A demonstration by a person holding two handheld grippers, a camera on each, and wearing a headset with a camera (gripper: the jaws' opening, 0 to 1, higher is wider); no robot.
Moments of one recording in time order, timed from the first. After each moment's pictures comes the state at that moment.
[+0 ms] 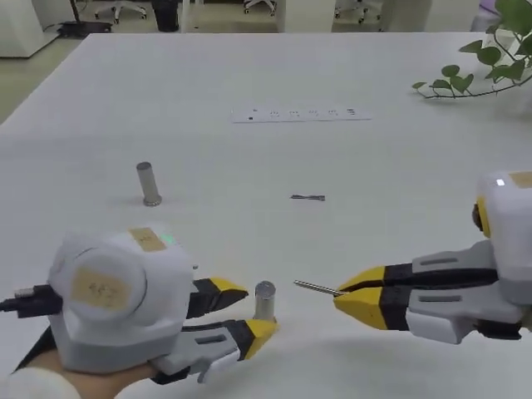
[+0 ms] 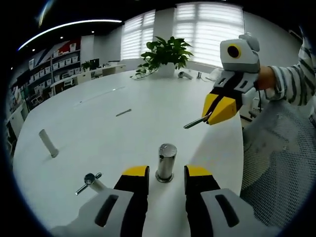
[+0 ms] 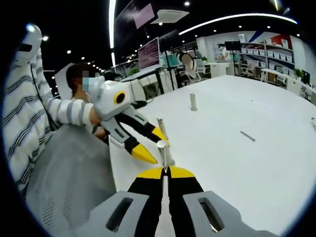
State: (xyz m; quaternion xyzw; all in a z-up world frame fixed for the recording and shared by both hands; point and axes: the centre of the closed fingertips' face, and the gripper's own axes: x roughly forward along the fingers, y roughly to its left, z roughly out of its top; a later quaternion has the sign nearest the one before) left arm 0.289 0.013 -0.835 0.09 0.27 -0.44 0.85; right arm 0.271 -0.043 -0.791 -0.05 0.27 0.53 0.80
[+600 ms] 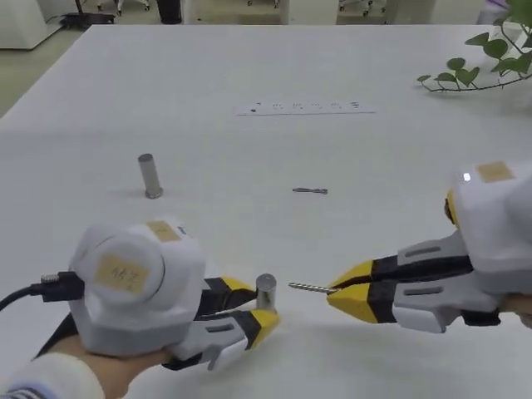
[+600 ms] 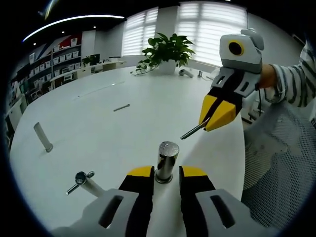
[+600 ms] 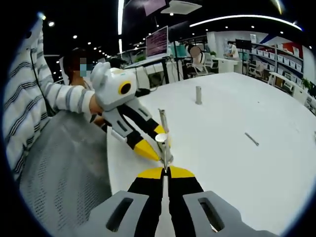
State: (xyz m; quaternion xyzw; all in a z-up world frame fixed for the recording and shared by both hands) left arm 0.291 0.013 -0.845 0.08 0.28 -0.44 0.85; right arm 0.274 -0.034 -0.805 -0.11 0.29 0.55 0.78
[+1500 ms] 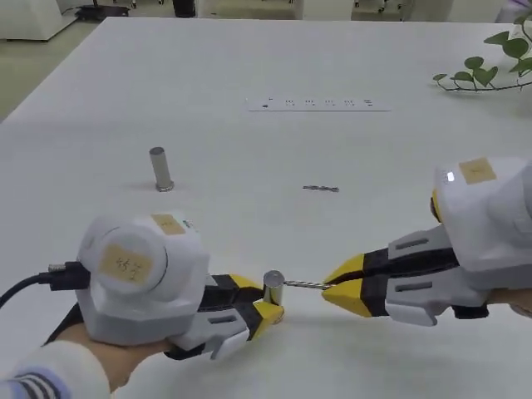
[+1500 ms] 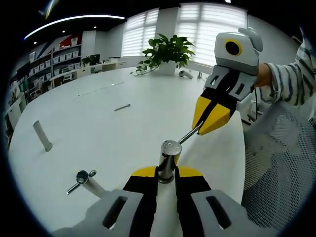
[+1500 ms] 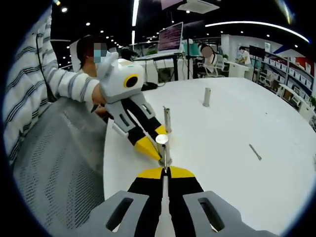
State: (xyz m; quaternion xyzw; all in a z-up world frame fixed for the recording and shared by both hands) left arm 0.292 0.016 -0.846 0.07 0.28 -0.45 0.85; right arm 0.277 -0.022 -0.809 -0.17 0.27 0.58 0.75
